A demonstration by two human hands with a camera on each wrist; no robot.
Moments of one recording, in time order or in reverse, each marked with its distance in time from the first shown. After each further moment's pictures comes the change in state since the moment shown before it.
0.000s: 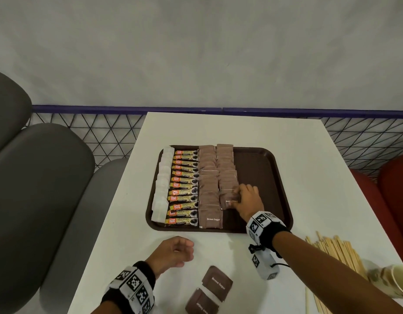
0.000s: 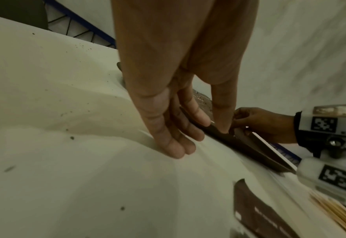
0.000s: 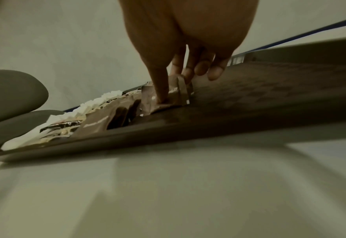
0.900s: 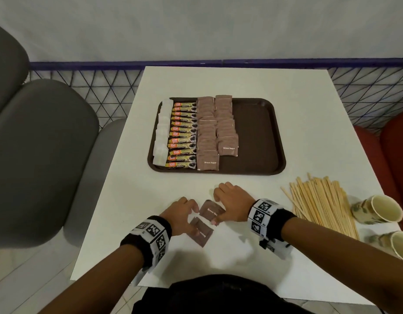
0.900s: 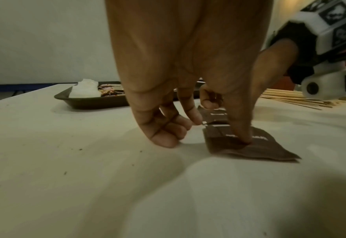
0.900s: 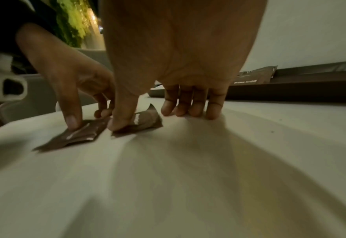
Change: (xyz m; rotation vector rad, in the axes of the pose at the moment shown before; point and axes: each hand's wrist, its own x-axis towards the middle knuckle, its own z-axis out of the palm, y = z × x) left_hand -0.037 -0.030 0.047 0.991 -0.021 0.164; right_hand -0.135 -0.001 0.019 -0.322 -0.513 -0.535
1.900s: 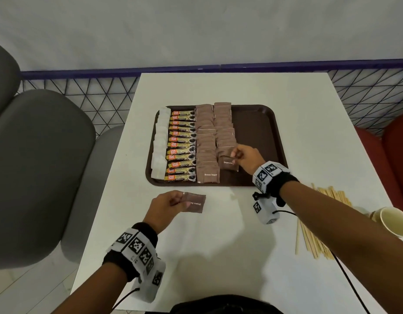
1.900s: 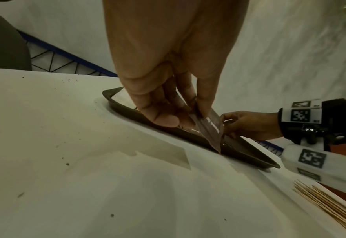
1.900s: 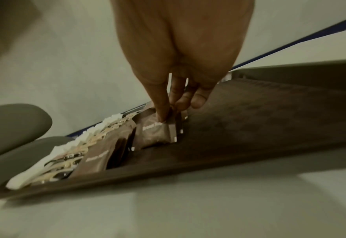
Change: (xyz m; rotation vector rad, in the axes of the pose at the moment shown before) left_hand 0.008 -0.009 -0.044 -0.574 0.410 -0.072; right_hand 0.069 0.084 -0.073 0.610 0.442 0.389
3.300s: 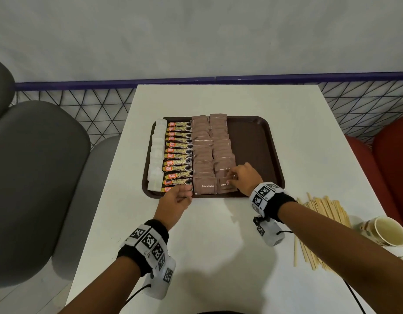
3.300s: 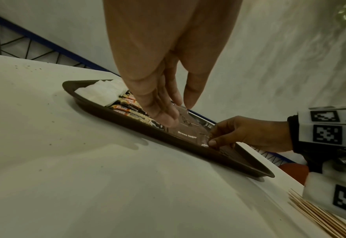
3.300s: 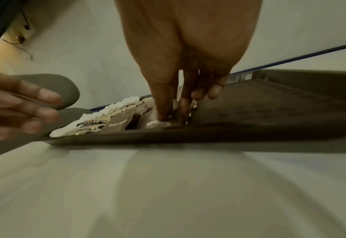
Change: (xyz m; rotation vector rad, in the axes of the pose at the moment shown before) left_hand 0.034 0.018 0.016 -0.324 0.024 0.010; right_hand -0.013 0.006 0.010 -0.392 -0.095 -0.013
